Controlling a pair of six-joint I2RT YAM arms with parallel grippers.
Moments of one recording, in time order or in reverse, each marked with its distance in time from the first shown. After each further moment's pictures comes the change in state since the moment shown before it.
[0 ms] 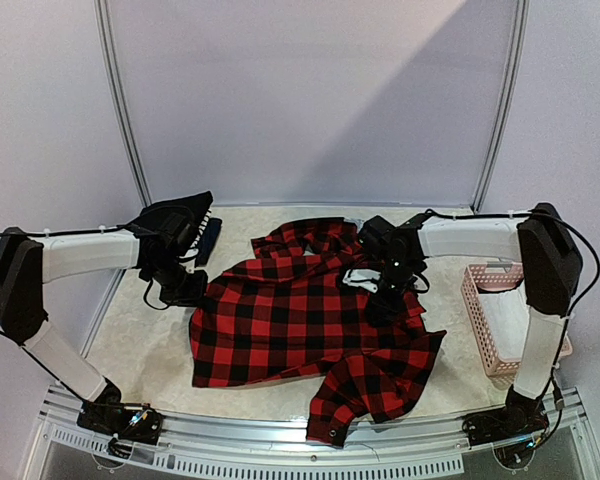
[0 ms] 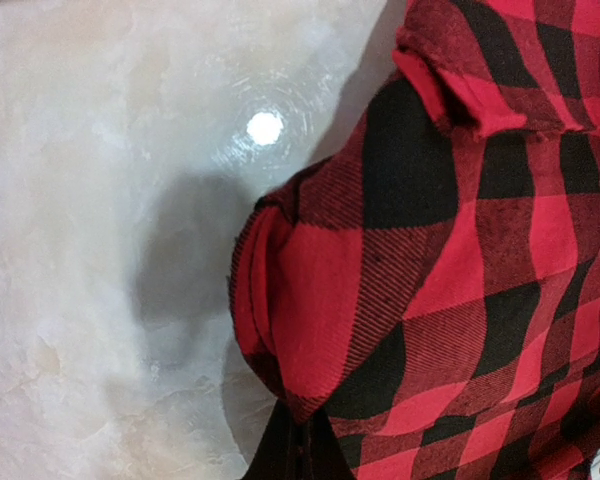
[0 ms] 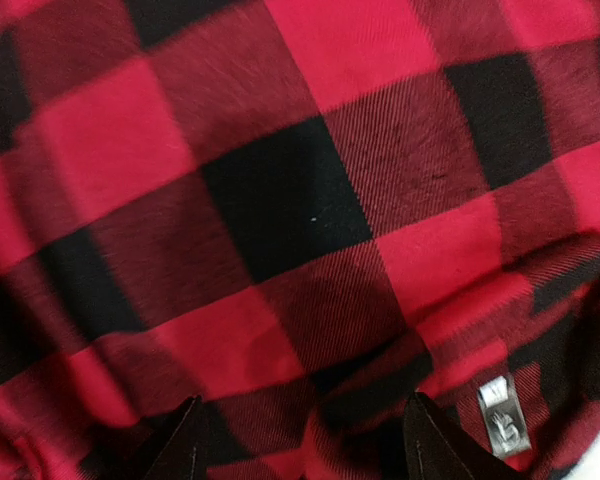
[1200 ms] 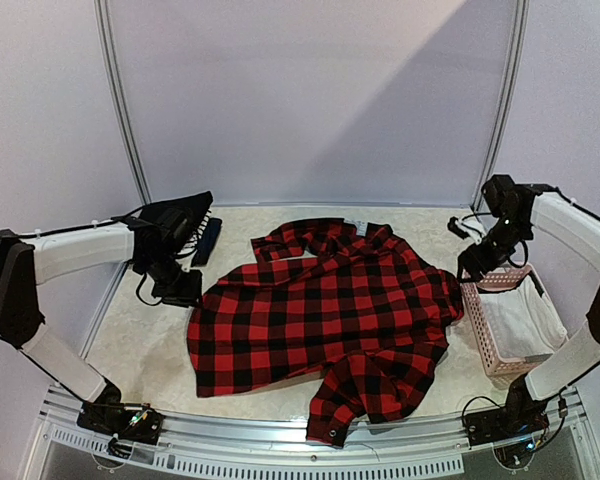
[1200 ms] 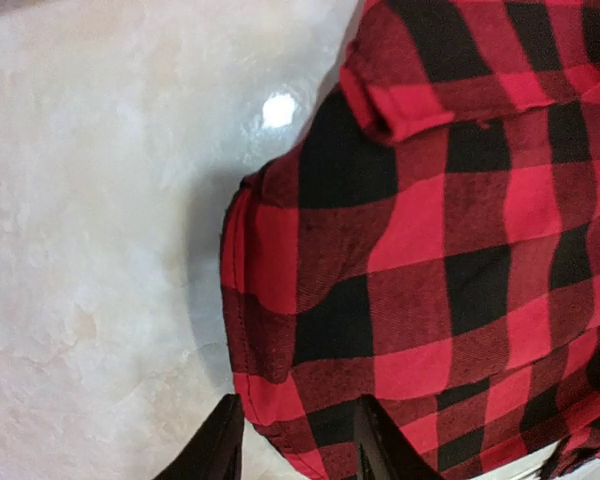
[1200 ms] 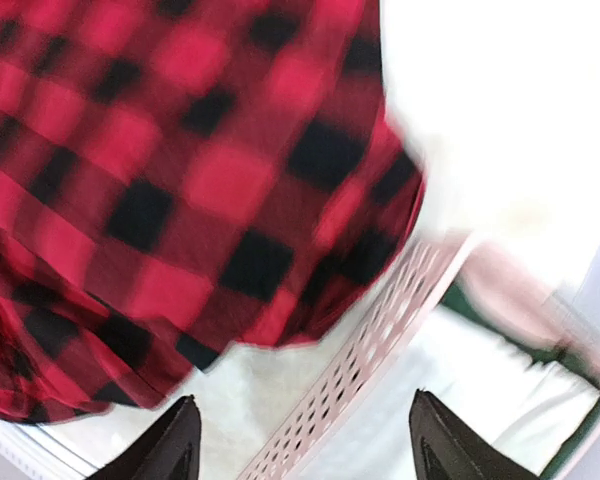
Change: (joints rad) left arm 0.007 -0.023 0.048 -0.151 0.003 0.087; right arm -0.582 -0.447 -0.157 -0.192 -0.033 0.078
